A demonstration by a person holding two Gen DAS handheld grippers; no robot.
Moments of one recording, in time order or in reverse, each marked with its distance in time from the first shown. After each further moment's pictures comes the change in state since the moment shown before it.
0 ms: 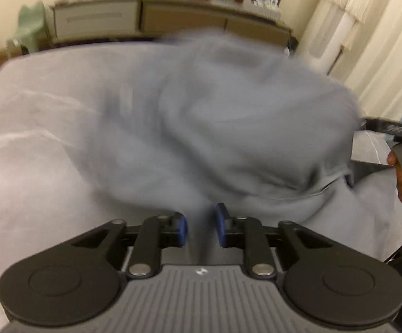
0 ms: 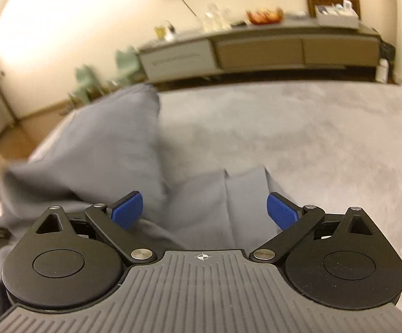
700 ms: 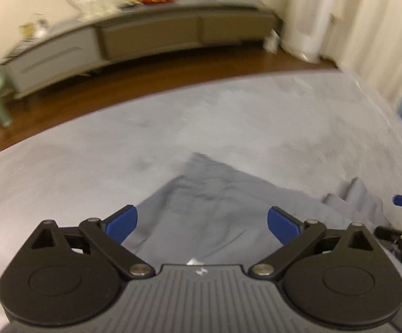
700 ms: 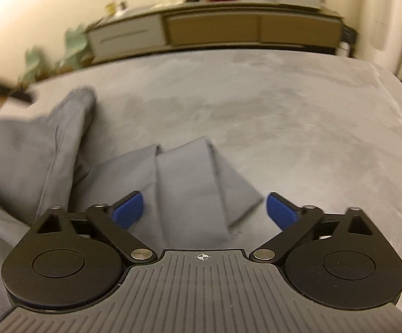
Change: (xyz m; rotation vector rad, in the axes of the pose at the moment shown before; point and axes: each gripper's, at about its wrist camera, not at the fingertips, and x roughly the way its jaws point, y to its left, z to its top) left arm 0.198 -0.067 0.220 0.269 0.146 0.041; right arm 0.068 -0.031 -0.017 -0.001 0.087 -0.192
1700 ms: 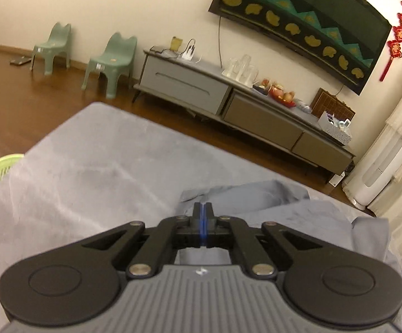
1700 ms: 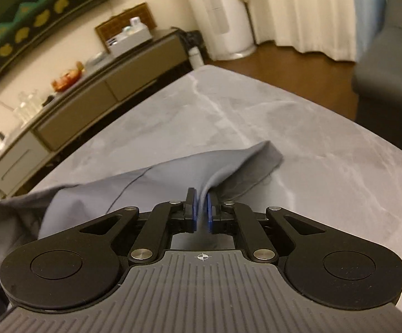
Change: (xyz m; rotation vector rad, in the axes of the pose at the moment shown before) left arm -0.205 0.151 -0.194 -0.670 -0.414 0.115; right arm -0.093 -0.173 -0.022 0.670 -0.217 -0.330
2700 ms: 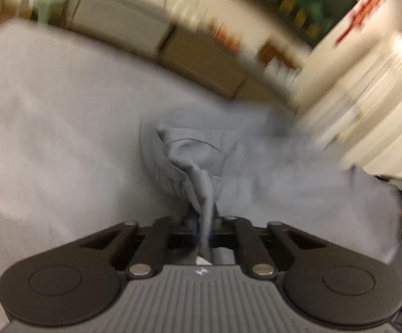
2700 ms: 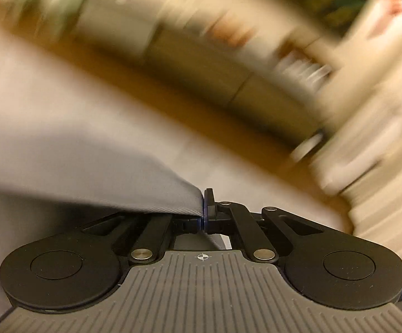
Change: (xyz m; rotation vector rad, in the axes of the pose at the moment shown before) left arm 0.096 0.022 -0.015 -0.020 0.098 -0.395; right arm 0.052 0.298 0.021 -1.078 -0.190 0.085
